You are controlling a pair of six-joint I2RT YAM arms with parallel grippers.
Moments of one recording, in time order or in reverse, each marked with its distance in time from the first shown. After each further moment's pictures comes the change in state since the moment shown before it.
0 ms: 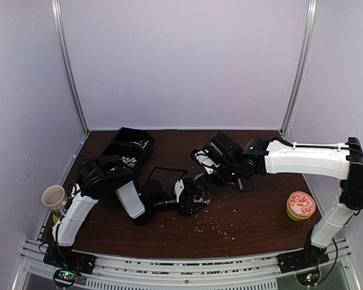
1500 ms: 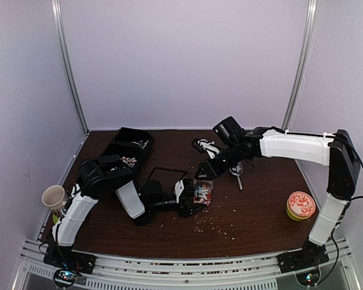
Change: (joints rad) left arm 0.000 0.000 -0.002 0.002 0.031 -0.001; right arm -0.250 0.121 0.072 0.102 -0.509 -0.159
